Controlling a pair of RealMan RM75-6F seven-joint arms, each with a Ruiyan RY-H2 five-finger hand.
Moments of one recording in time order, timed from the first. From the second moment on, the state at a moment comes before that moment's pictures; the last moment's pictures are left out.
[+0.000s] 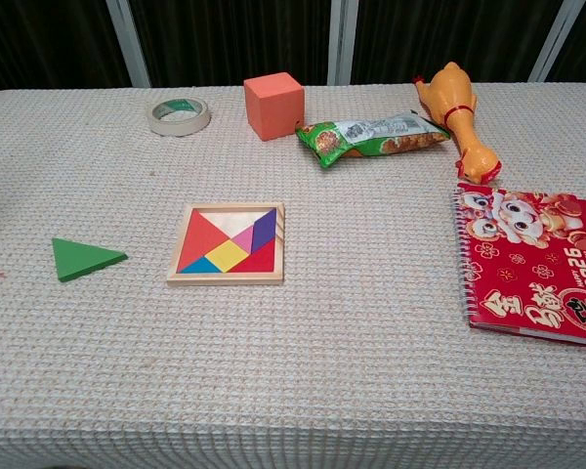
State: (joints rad) left arm -0.13 -1.19 -0.02 -1.64 1.57 1.48 0.11; right arm 0.08 -1.16 0.08 -1.53 -1.52 1.52 -0.04
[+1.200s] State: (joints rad) left arm -0.34 -1.26 -0.03 -1.68 1.56 1.15 0.21; right arm 0.09 -1.14 0.09 -1.56 -1.51 1.52 -0.05
